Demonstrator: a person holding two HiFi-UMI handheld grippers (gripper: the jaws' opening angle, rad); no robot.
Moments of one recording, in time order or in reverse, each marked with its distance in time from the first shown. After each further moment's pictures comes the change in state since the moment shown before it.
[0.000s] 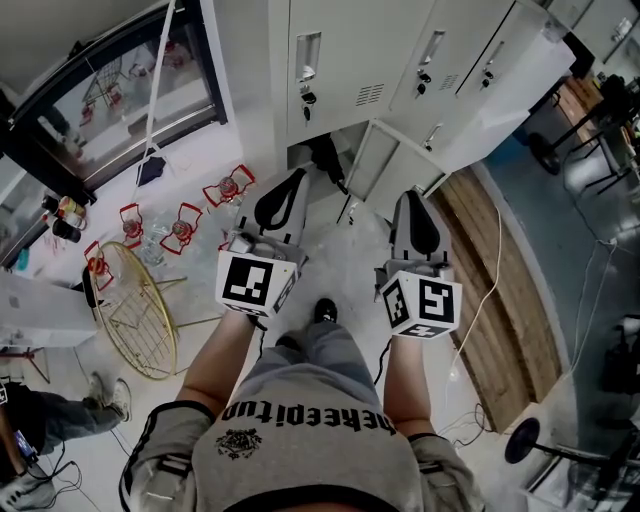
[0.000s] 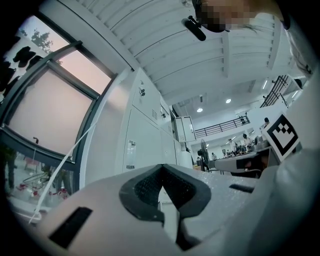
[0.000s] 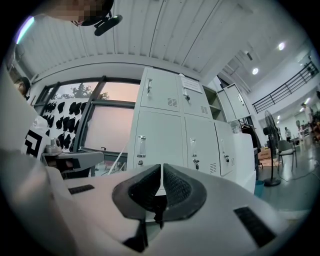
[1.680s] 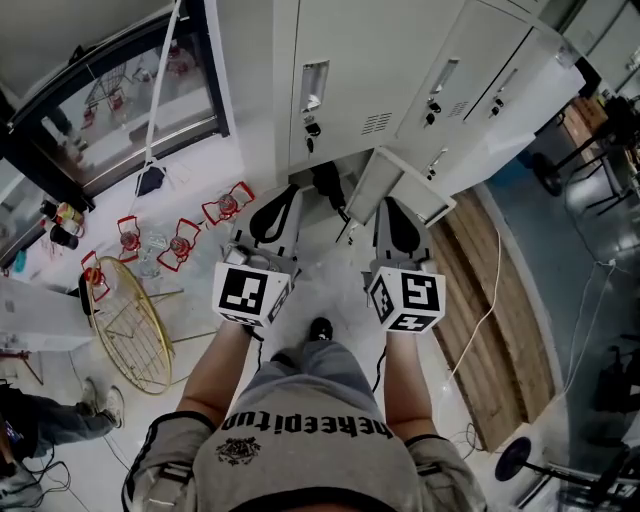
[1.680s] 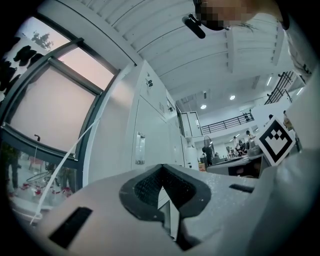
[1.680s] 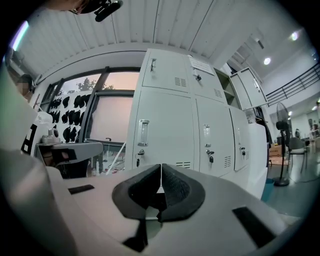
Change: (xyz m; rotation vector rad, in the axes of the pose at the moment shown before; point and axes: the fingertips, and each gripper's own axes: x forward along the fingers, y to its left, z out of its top) left arm 0.036 0.041 -0.024 0.001 0.036 0.043; right arm 0.083 0.009 -0.035 -0.026 0.110 0.100
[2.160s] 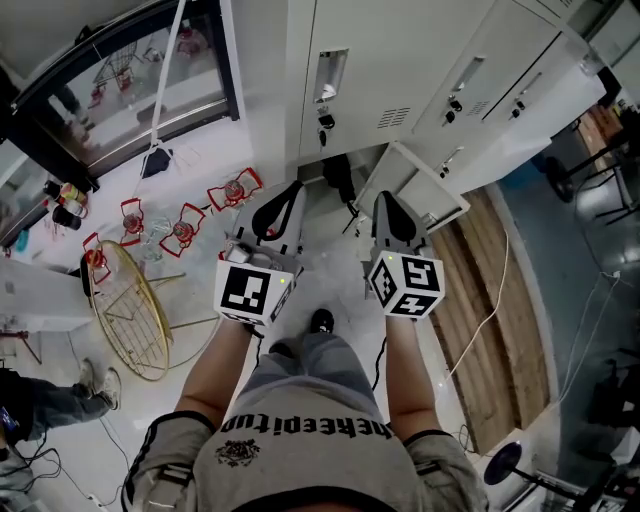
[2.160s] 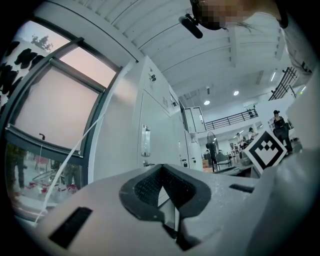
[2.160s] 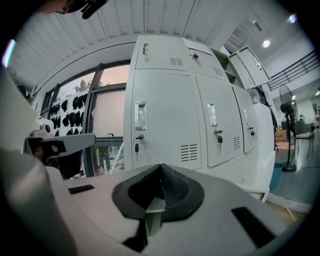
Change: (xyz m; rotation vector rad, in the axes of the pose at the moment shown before) left arm 0.002 0.012 -0.020 0.003 0.040 0.041; right arm 0.041 0.001 -0.048 0.087 0.101 0.061
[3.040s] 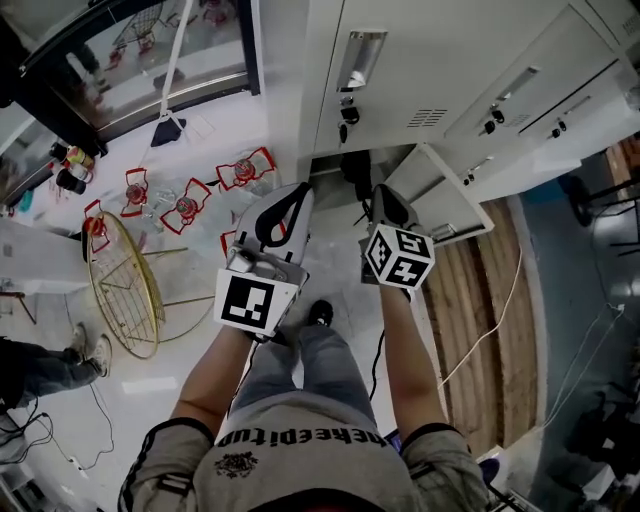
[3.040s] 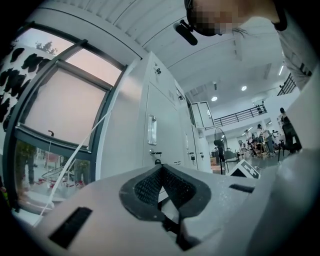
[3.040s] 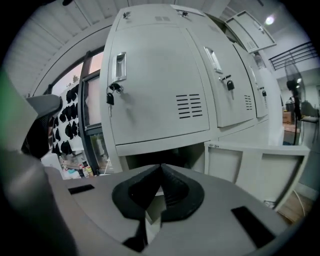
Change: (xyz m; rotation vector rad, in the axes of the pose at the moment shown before) left arm 0.011 0.011 -0.032 -0.013 0.017 0.101; right arm 0.094 -0.022 -0.108 0.083 0.213 0.055
